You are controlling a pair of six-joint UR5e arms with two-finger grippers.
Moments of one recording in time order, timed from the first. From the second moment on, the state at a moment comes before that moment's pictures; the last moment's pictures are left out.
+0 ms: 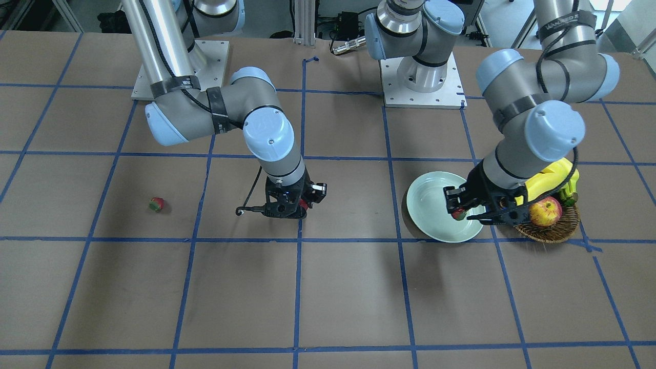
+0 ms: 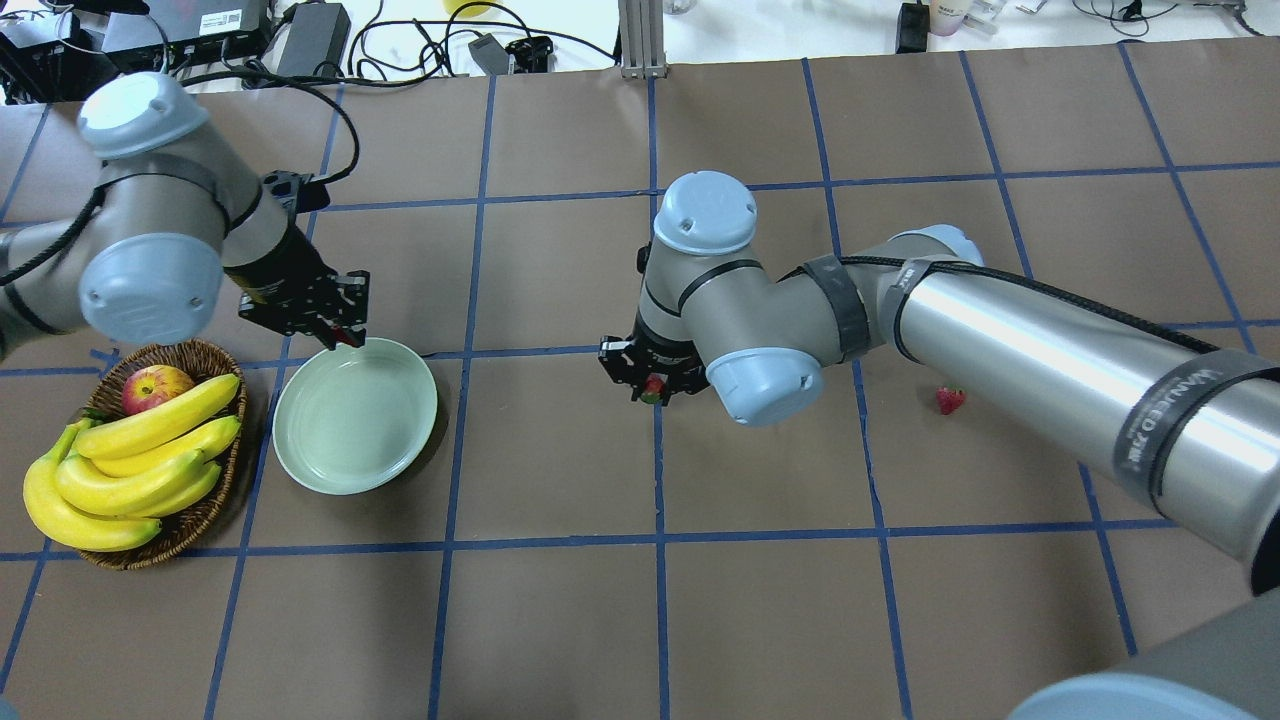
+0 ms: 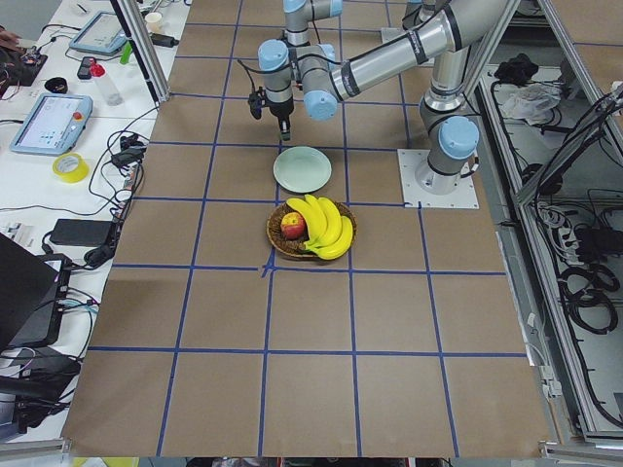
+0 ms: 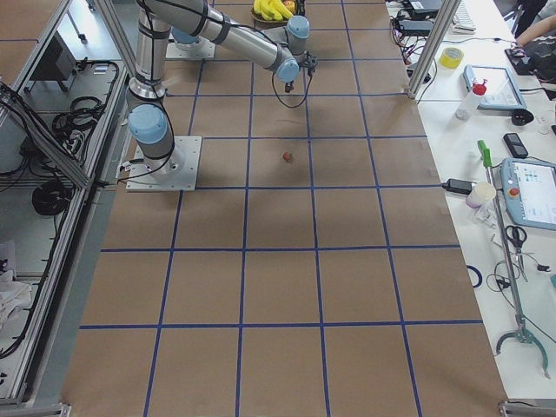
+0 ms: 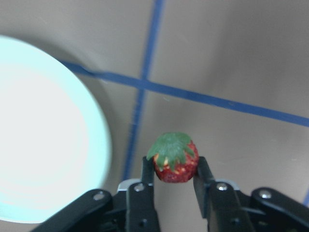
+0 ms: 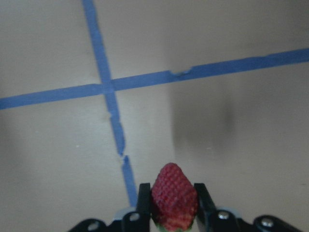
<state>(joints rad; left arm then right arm) -1.31 -1.78 -1.87 -1.16 1.52 0.18 1.95 -1.13 1.83 -2.27 -1.34 0.50</state>
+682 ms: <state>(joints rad) -1.22 -1.85 -1.91 -1.14 1.53 0.37 2.02 -1.07 1.80 -2.34 -1.29 0.61</state>
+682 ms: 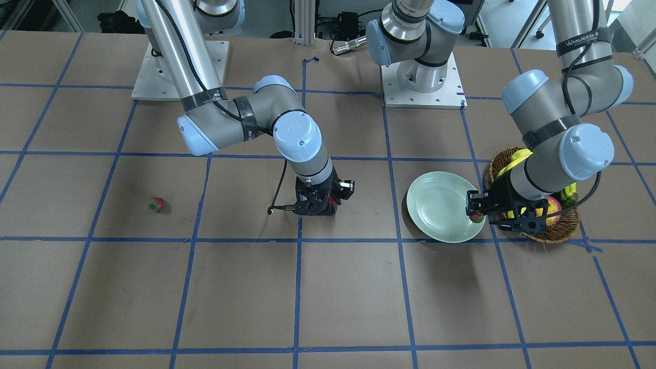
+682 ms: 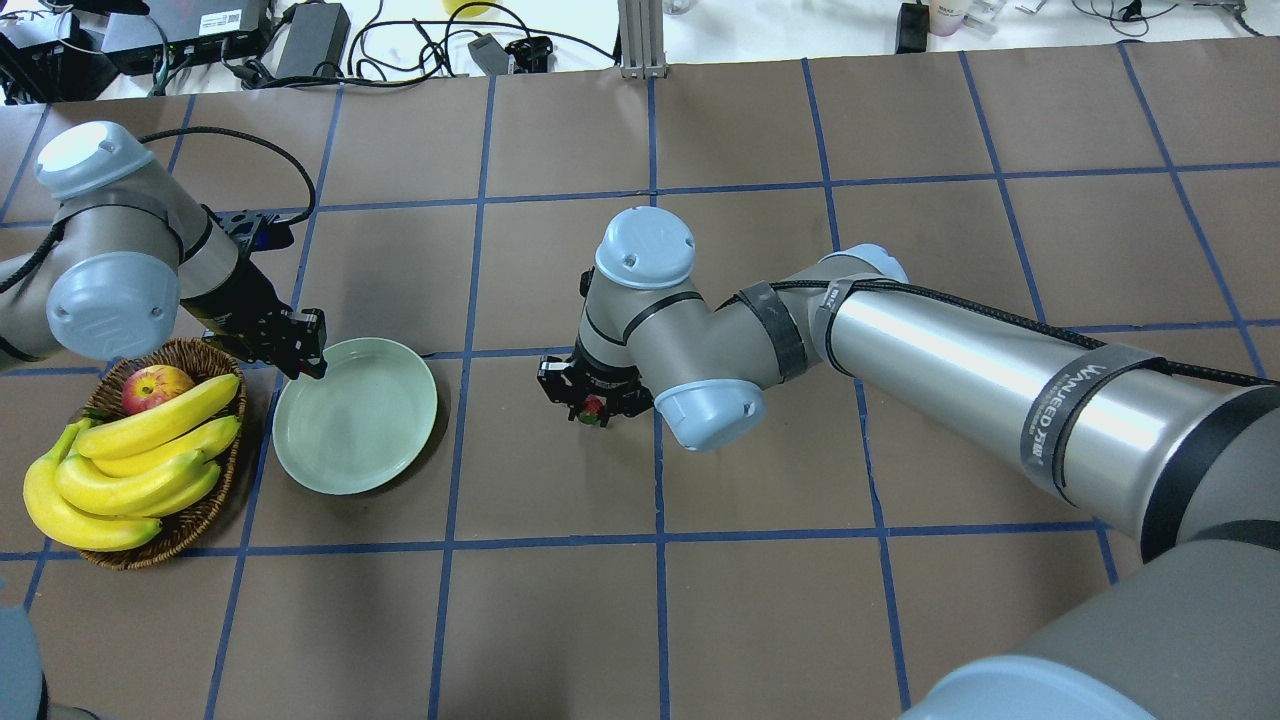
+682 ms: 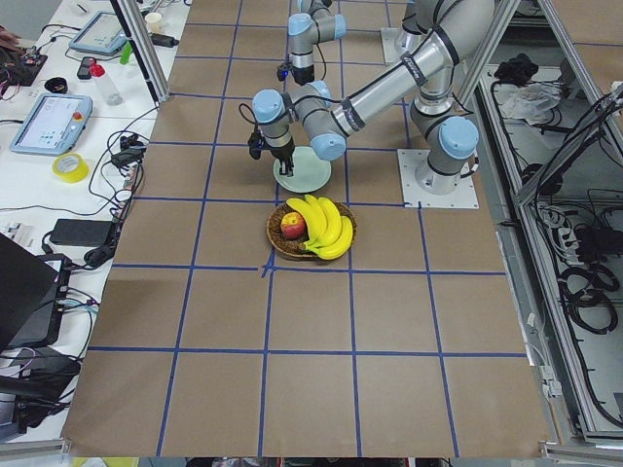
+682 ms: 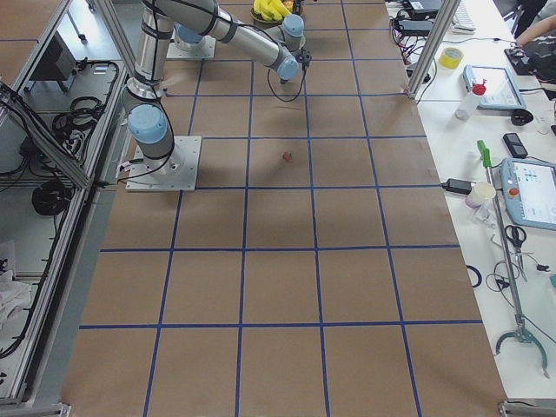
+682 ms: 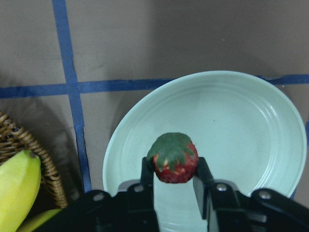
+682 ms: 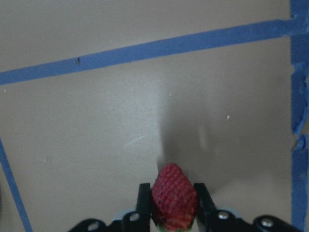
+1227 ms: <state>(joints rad) -1.23 -1.84 -1.93 -1.14 1.53 0.37 1.98 -1.16 1.80 -2.29 -1.37 0.53</state>
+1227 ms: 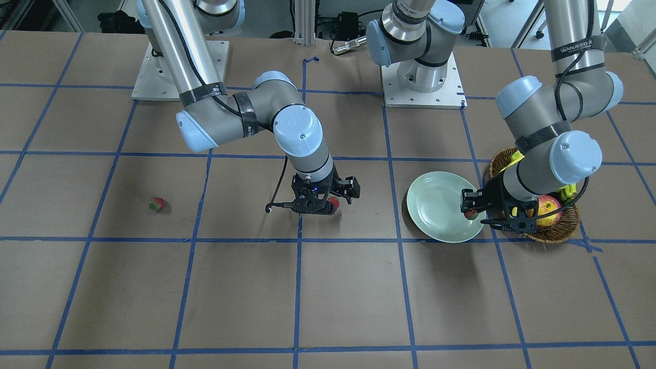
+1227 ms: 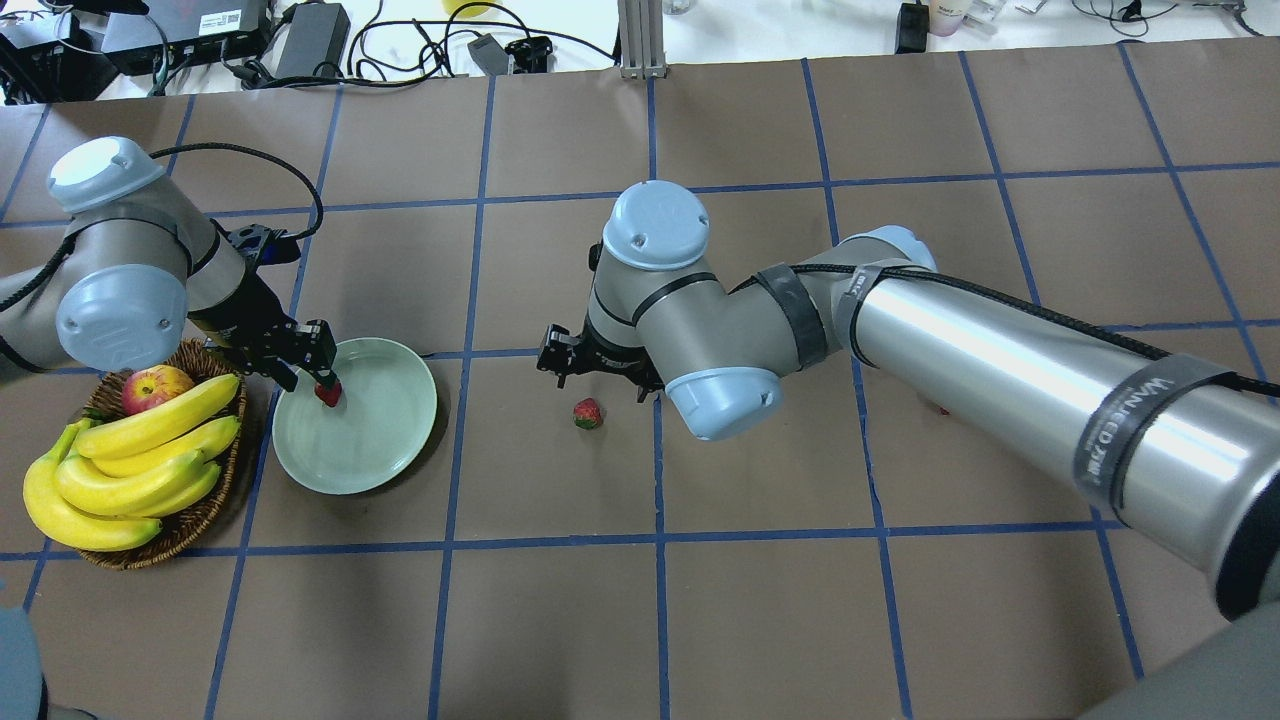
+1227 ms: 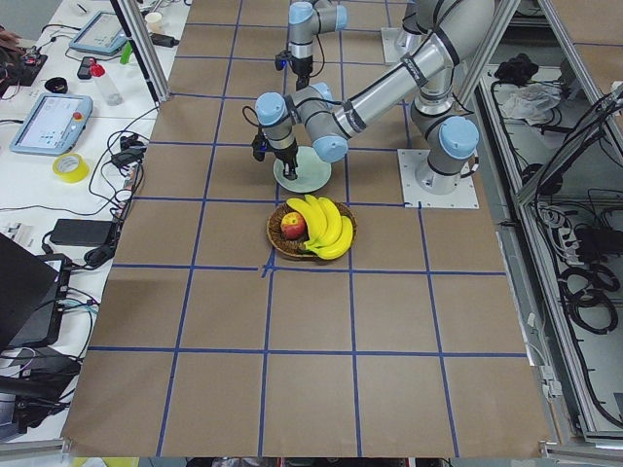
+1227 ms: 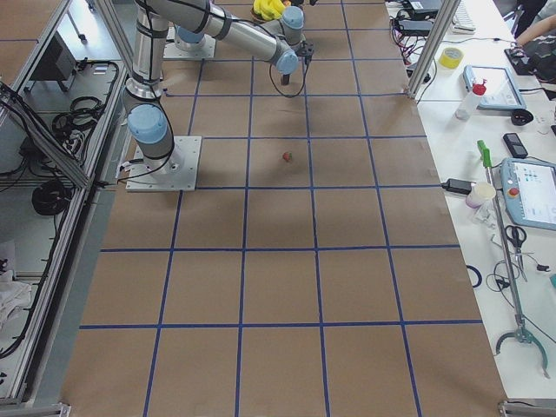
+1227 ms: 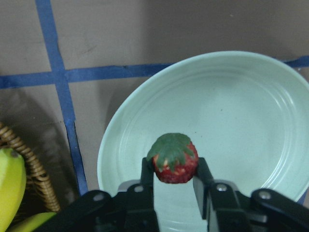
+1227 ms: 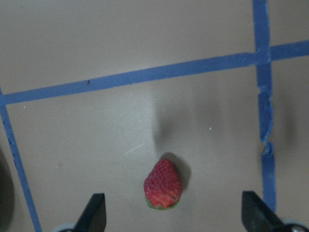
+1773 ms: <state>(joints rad) -1.42 -1.80 -1.91 -1.14 1.51 0.10 1.75 -1.33 1.85 -2.12 -1.55 0.24</state>
